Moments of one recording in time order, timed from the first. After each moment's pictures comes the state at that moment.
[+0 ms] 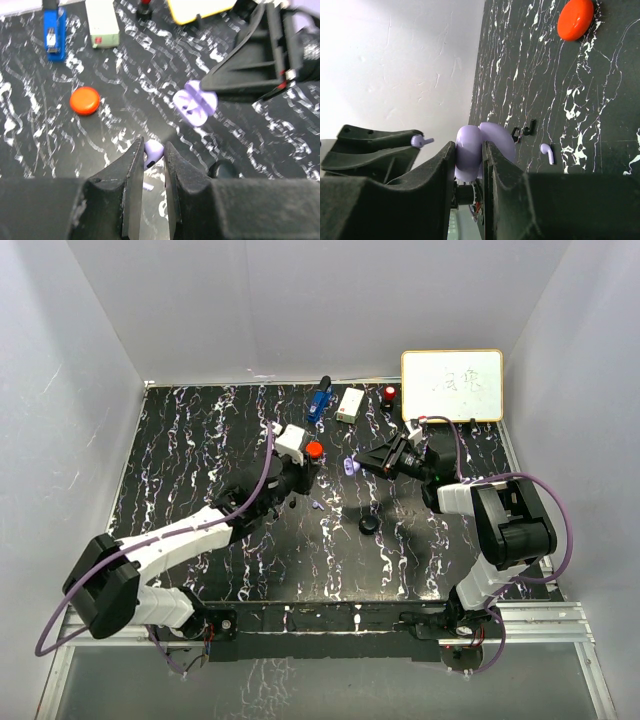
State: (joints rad) left arm -0.80 1.29 0.77 0.24 -0.19 -0.20; right arm 0.15 1.68 0.67 0.86 -0.82 1.17
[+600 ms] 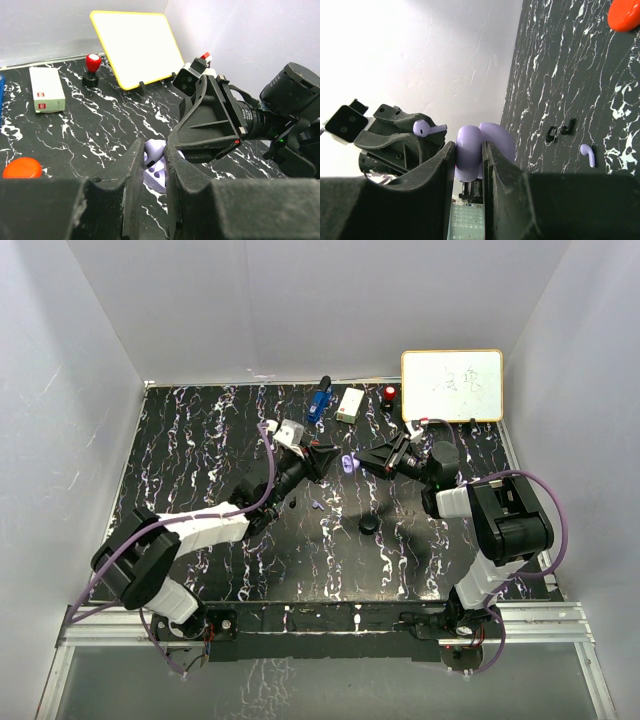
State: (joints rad) left arm -0.75 1.49 0.71 0.87 0.03 -0.33; right arm 0.16 1.71 0.61 1.13 -0.86 1.40
